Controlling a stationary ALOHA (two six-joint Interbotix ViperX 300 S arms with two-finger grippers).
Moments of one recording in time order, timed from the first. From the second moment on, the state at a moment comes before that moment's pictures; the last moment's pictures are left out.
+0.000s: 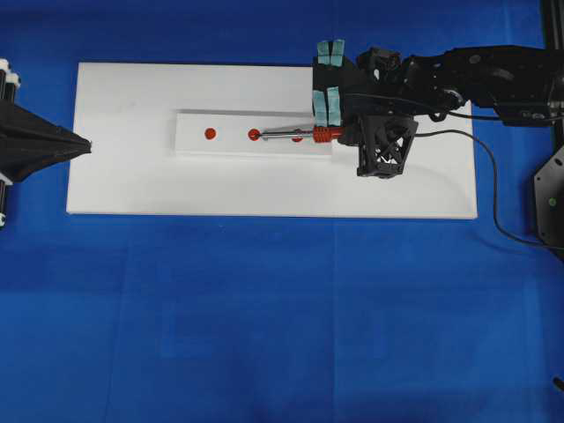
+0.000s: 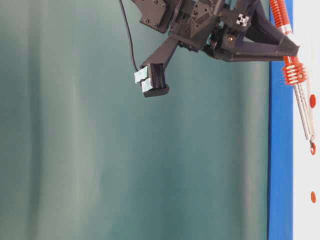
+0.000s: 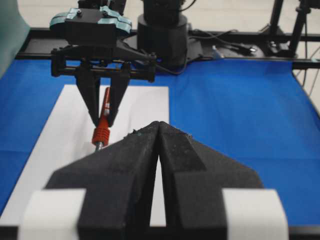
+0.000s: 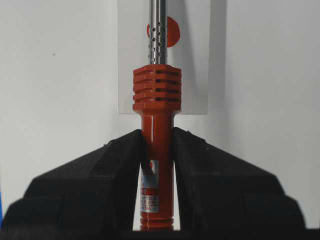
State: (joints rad) left arm -0.01 -1.02 1.23 0.00 -0.27 -0.01; right arm -0.28 -0.03 0.61 0.19 0.47 -0.25
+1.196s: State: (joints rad) left arm -0.01 -1.02 1.23 0.00 -0.27 -0.01; right arm -0.28 -0.19 0.49 0.13 0.66 -0.23
